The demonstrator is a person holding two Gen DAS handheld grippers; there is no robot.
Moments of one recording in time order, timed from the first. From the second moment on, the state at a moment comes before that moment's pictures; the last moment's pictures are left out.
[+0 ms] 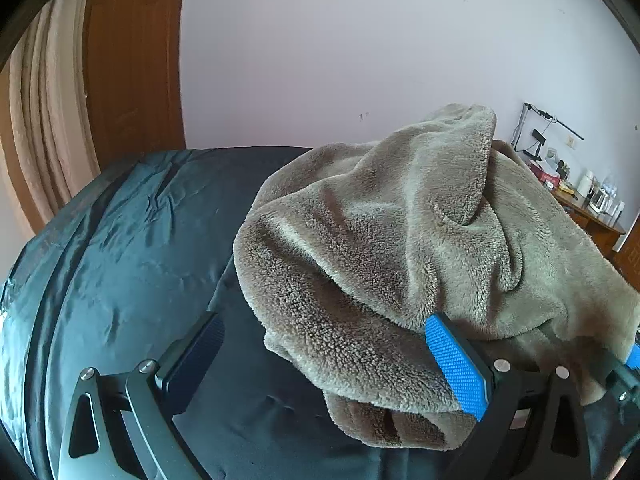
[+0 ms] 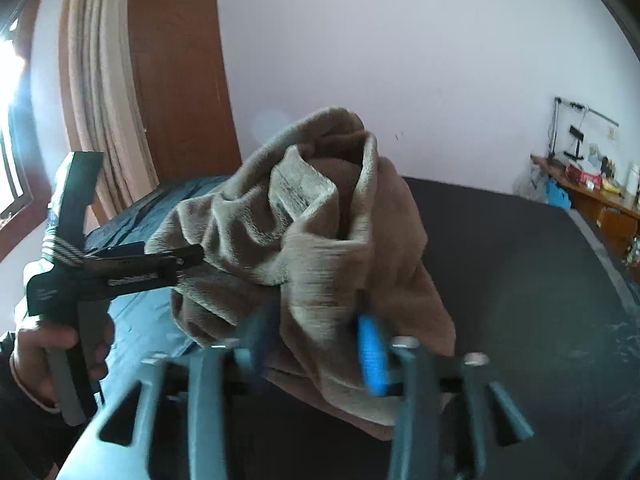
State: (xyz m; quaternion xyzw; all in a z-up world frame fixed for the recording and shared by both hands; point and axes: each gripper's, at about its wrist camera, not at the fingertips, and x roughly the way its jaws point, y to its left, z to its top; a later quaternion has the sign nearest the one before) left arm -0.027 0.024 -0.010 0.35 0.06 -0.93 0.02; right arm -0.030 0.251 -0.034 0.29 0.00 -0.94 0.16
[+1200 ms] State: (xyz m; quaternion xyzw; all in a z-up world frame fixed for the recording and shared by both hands) left arm -0.025 0.027 0.003 0.33 0.07 -0.94 -0.04; right arm 0.052 0.273 0.107 -0.03 0.04 -1.00 -0.08
